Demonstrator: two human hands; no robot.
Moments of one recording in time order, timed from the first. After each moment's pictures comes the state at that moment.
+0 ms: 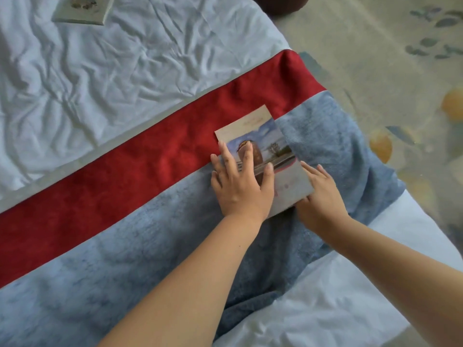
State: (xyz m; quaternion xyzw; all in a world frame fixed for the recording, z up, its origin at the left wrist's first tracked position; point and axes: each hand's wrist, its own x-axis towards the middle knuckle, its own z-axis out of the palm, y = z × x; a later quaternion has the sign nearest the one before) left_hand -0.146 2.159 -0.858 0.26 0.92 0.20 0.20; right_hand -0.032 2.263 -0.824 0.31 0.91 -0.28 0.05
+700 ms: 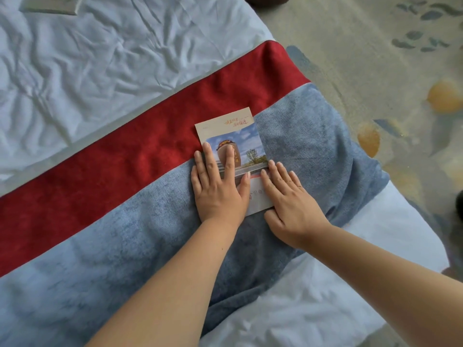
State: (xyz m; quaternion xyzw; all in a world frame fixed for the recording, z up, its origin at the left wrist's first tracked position) left_hand -0.140 2.145 -0.902 0.32 0.94 0.09 0.08; right_hand -0.009 2.250 -0.849 0.21 0.95 -0.20 0.13
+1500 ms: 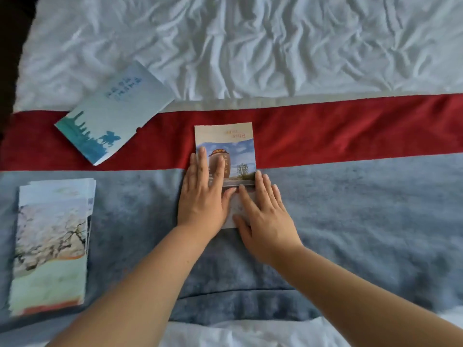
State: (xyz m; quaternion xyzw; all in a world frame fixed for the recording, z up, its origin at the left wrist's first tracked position) left_hand -0.238 1.780 -0.881 0.17 0.97 0.11 0.12; right_hand -0.158 1.926 -0.867 0.00 0.97 -0.20 0.15
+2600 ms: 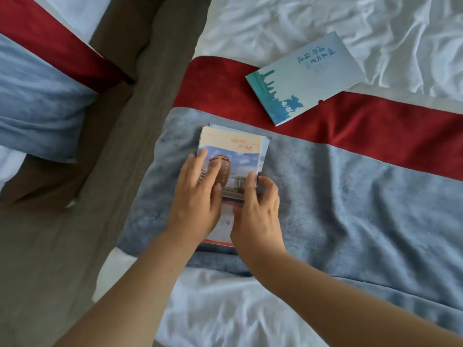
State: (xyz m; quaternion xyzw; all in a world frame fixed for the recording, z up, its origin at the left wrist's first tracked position) left_hand -0.187 1.444 -0.859 0.02 0.97 0.24 0.04; right_hand -0.164 1.586 -0.848 0.01 0.93 -0.31 0.19
